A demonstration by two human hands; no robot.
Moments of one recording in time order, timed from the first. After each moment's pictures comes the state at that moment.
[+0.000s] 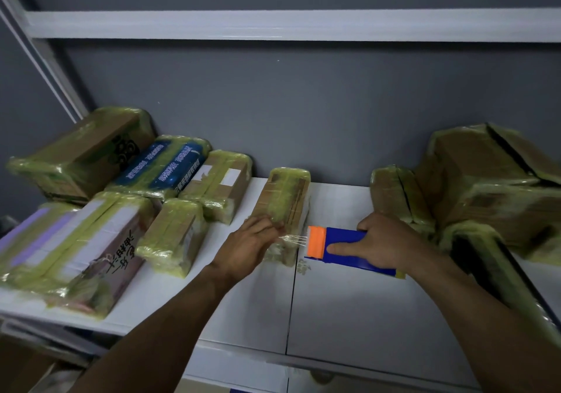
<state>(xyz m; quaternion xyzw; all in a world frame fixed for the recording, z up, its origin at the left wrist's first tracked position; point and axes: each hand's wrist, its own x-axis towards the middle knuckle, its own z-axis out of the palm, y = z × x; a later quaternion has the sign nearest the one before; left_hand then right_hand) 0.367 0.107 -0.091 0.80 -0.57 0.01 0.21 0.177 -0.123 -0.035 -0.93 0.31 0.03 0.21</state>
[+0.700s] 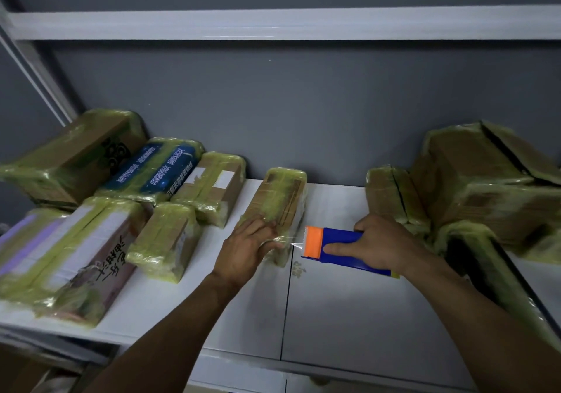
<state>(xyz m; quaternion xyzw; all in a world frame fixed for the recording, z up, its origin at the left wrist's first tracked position) 0.365 0.092 -0.109 0.81 -0.51 0.07 0.27 0.175 -0.126 -0.035 -0.92 0.33 0.02 0.23</state>
